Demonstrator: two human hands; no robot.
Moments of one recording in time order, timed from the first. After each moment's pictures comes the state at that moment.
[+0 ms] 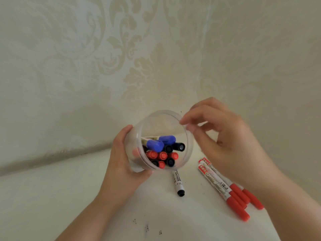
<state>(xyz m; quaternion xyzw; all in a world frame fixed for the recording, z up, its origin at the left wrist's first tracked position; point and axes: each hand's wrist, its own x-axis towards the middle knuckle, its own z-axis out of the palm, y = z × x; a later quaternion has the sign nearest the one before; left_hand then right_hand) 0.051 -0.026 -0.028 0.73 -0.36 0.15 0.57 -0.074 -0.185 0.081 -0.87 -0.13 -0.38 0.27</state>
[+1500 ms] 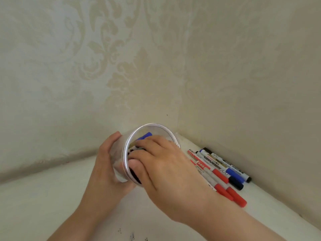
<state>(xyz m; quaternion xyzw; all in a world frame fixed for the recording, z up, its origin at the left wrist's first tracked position) 0.053 -0.027 -0.035 0.73 -0.36 0.15 0.56 -0.057 -0.139 0.044 -0.95 -0.10 -0.28 0.07</state>
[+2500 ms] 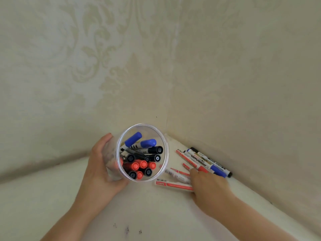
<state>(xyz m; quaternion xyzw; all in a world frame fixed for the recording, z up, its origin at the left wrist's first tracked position) 0.069 -0.026 -0.037 0.72 -0.38 0.08 0.58 -0.102 -0.216 -0.005 -0.97 0.23 -0.02 -0.10</state>
